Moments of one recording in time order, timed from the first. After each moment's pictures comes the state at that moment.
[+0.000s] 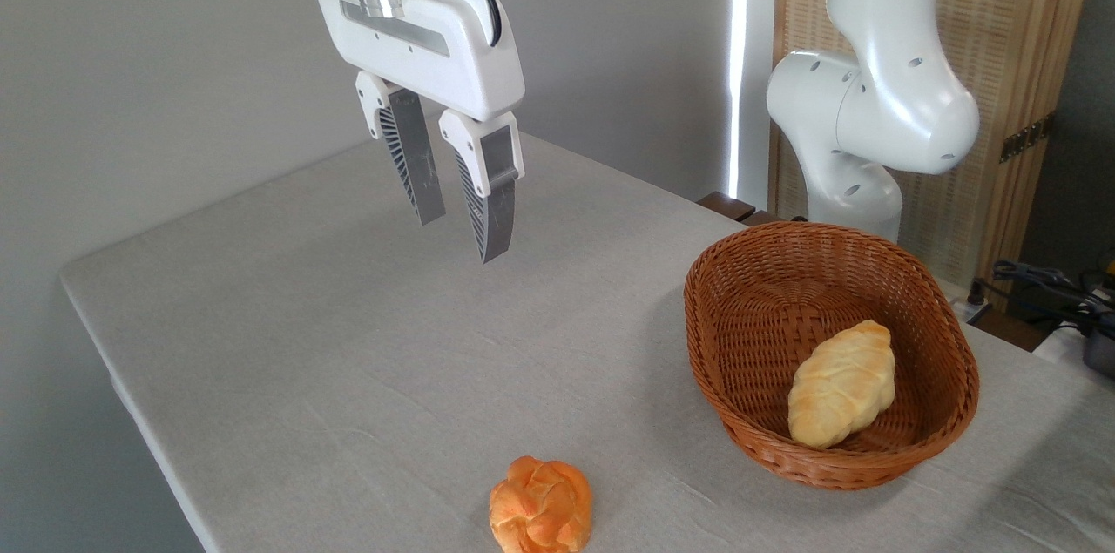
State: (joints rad) arm -0.02 -0.02 -0.02 -1.61 -0.02 1.58 0.72
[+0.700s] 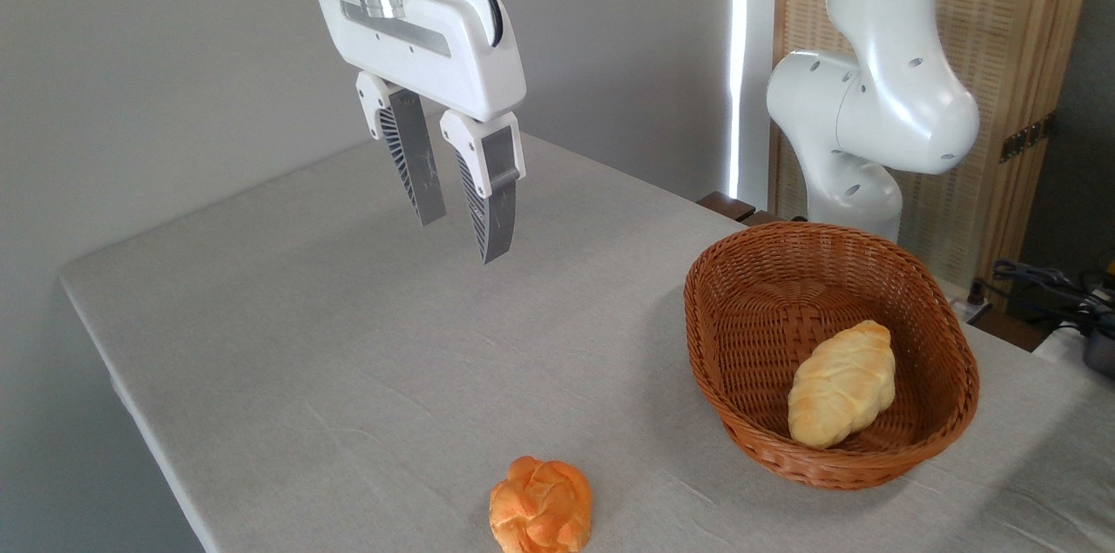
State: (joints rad) arm -0.01 -0.02 -0.02 -1.61 -0.02 1.58 0.72
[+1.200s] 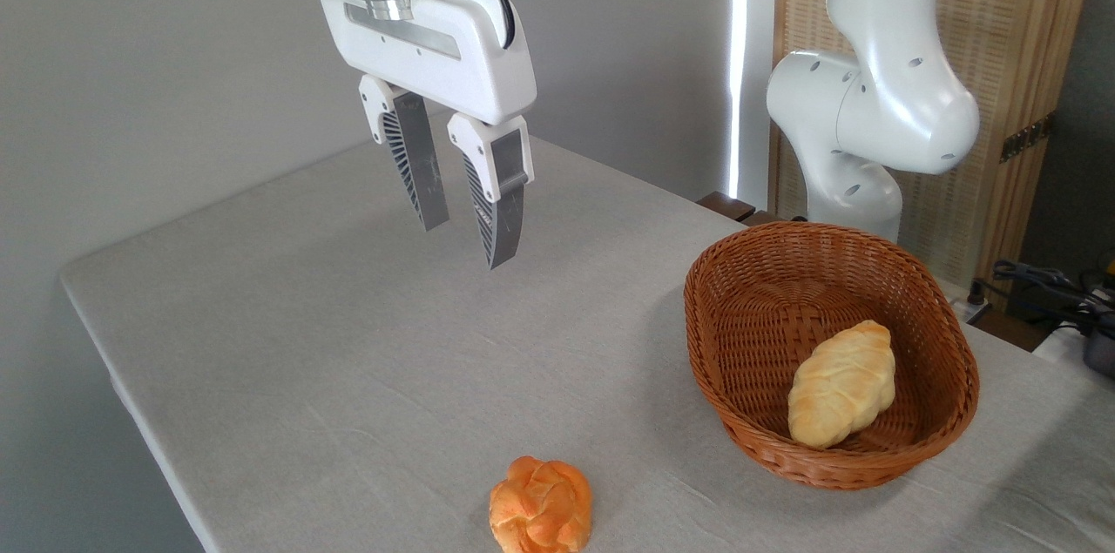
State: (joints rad) arm -0.01 -0.02 0.00 -1.61 -0.02 1.60 0.72
